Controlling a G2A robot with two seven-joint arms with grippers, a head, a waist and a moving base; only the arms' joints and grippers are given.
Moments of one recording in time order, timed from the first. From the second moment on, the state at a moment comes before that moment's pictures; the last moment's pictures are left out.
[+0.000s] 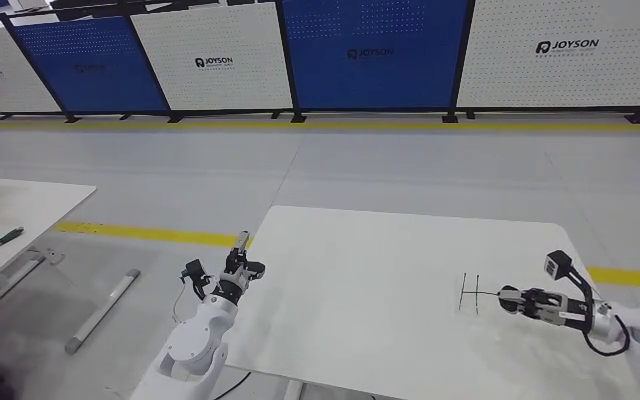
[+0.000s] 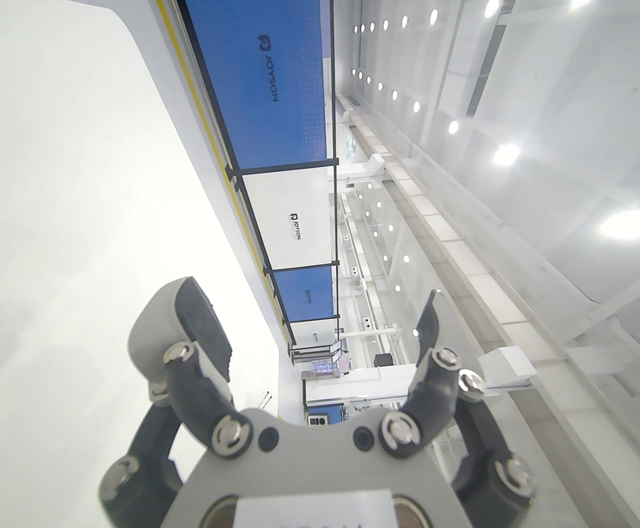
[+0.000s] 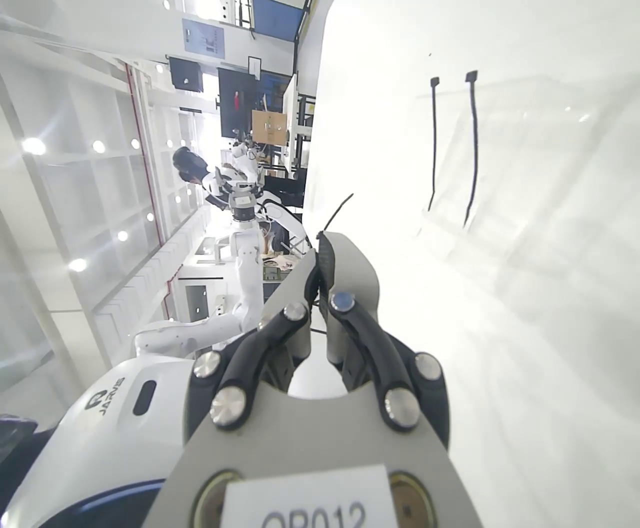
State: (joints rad) left arm 1.73 -1.15 -1.60 -1.80 -0.42 0.00 0.00; right arm -0.84 -0.95 1.09 -0.74 0.48 -0.32 1.39
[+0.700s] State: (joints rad) left arm 1.73 -1.15 -1.60 -1.80 -0.42 0.00 0.00; right arm -1.03 -0.94 1.13 -1.12 0.59 -0.32 1.38
